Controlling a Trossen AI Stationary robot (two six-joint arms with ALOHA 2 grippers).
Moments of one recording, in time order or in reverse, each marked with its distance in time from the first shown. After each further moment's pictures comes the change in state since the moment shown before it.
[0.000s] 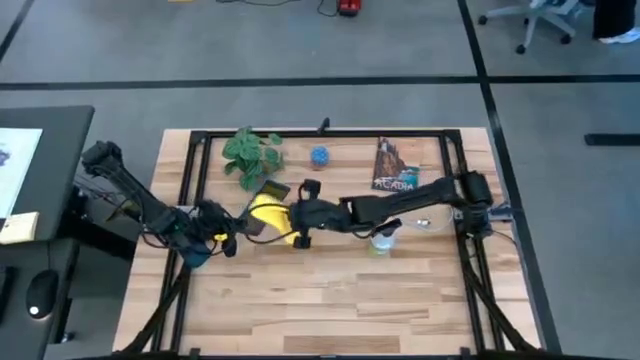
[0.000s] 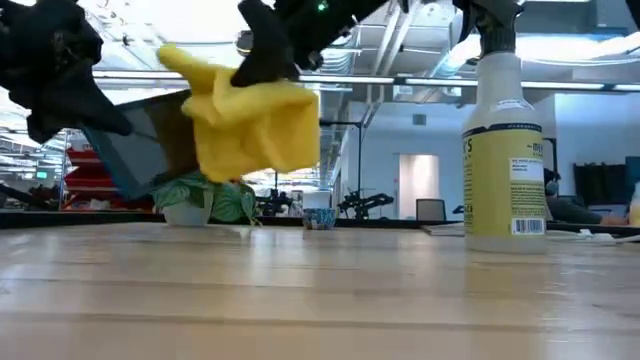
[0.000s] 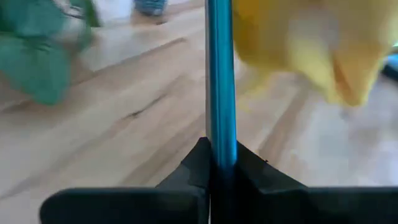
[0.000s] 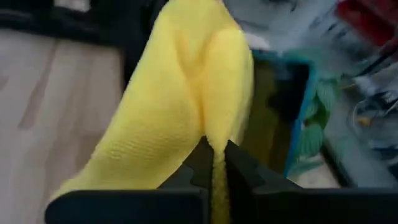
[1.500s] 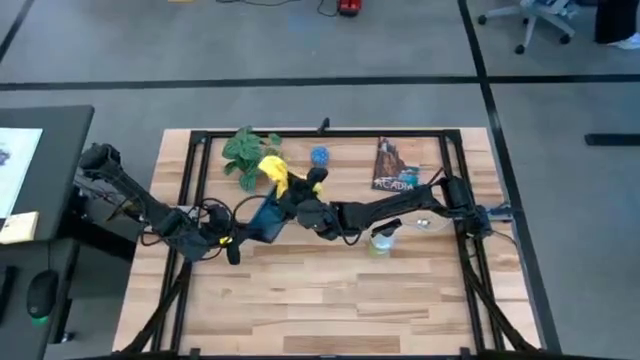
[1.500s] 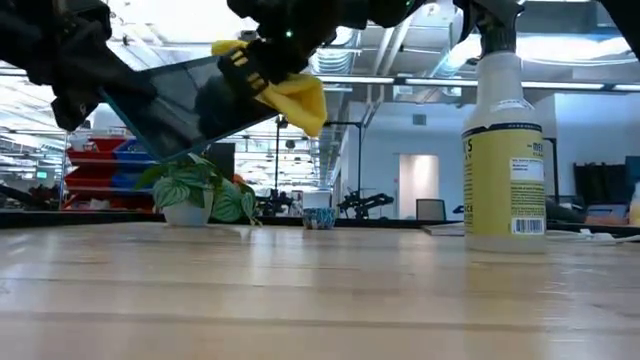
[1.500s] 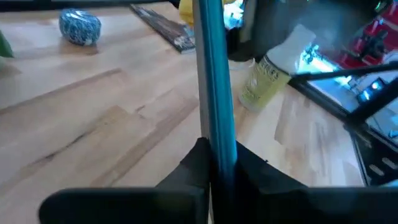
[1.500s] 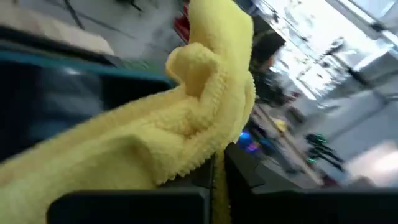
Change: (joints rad) left arm 0.059 0.028 -0.030 0.412 0.020 0.314; right arm 0.008 0.162 0.086 0.302 0.593 -0.319
